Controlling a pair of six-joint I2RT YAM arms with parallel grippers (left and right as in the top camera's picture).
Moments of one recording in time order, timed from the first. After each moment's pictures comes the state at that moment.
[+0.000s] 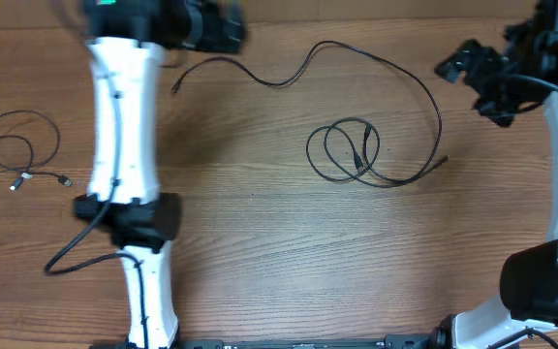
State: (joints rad) left arm -0.21 2.29 2.79 -1.48 0.31 -0.08; right arm -0.21 1.78 1.84 -1.19 -0.37 0.45
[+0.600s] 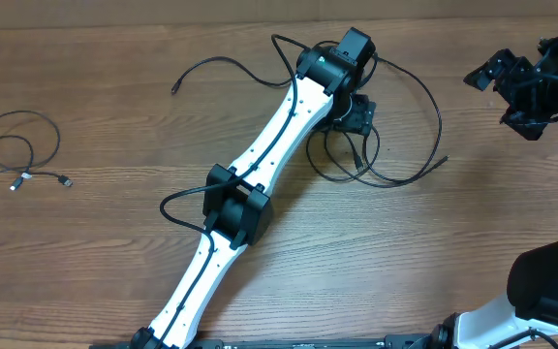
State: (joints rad) left arm -0.62 2.68 2.77 -1.38 0.16 -0.40; right arm -0.31 1.78 1.84 -1.25 -0.37 0.39
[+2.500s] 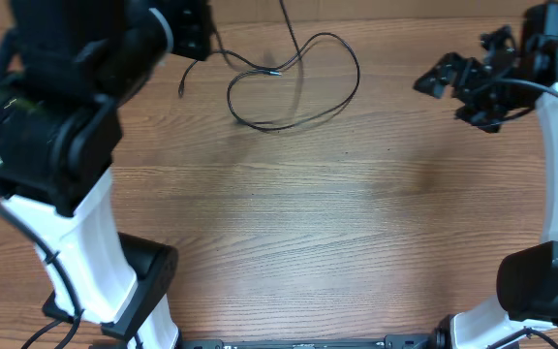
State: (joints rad) left arm -0.29 1.95 3.14 -1.46 0.04 -0.11; right arm -0.12 1.78 1.84 -1.28 -0.49 0.26
